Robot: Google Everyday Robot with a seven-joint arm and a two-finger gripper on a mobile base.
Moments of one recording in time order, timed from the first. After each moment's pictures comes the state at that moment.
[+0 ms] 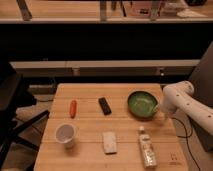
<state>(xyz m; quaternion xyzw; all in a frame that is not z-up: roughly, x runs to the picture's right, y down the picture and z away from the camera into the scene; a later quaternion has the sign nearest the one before) 0.345 0.150 0.846 -0.27 -0.08 -0.32 0.90</state>
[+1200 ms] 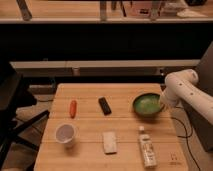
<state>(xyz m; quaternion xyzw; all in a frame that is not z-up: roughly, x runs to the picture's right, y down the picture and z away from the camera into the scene) 0.341 0.100 0.803 -0.27 -0.09 -0.36 0.89</state>
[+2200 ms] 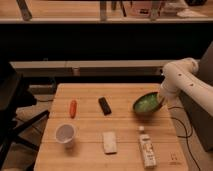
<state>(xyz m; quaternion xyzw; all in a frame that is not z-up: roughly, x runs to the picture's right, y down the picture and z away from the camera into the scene) 0.321 0.058 0.762 -0.27 -0.08 -0.40 0.88</state>
